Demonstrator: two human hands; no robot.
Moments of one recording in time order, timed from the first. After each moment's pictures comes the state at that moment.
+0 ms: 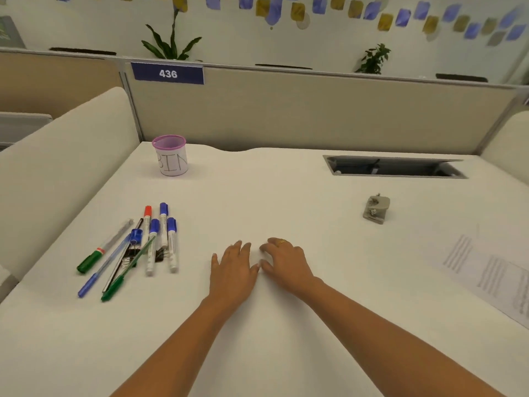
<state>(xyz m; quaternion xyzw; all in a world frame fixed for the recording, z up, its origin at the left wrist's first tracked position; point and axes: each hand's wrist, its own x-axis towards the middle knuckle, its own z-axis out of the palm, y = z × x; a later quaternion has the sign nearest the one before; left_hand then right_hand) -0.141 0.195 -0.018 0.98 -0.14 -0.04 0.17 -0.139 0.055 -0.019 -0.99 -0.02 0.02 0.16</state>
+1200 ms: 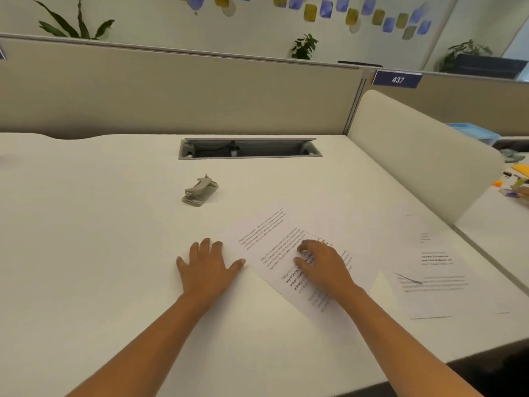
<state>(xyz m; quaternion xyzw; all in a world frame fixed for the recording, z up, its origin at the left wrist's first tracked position) -0.254 -0.185 -0.028 0.98 -0.10 -0.06 0.15 -0.331 -0.407 -0.017 -0.95 0.16 -0.06 0.25</state>
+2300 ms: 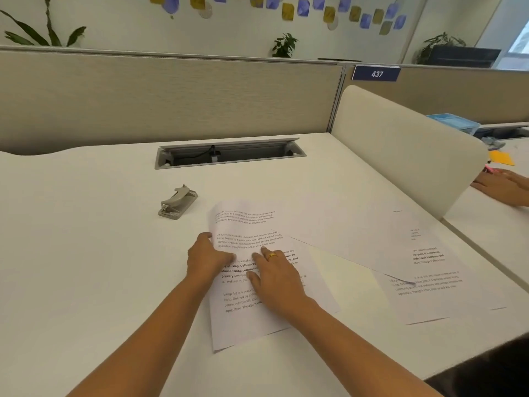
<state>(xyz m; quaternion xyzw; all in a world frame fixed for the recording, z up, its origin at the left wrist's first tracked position) -0.225 -0.229 0.005 0.86 0.00 -0.14 0.50 -0.304 -0.351 -0.029 -0.99 0.09 -0.02 0.14</state>
